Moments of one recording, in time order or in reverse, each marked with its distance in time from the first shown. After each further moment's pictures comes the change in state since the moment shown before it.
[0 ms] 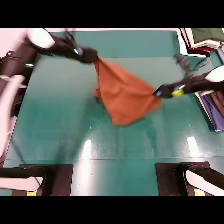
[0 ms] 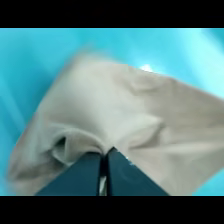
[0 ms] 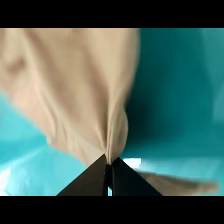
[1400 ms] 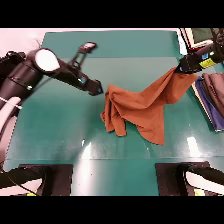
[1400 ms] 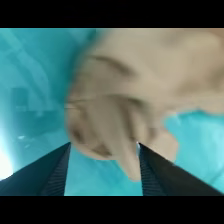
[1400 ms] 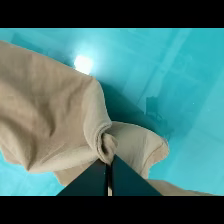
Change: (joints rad) left arm -0.086 0.130 -0.351 0.085 -0.138 -0.045; right arm 0.105 -0.140 0.586 -0.391 0.369 0.170
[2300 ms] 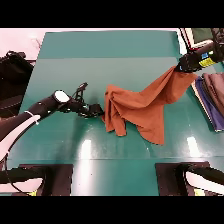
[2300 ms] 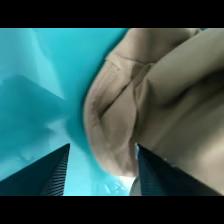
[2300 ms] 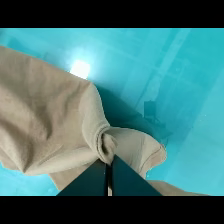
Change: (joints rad) left arm 0.014 -0.092 -0.554 -0.433 0.386 0.018; right arm 0.001 -0.002 0.000 -0.004 -0.022 0.000
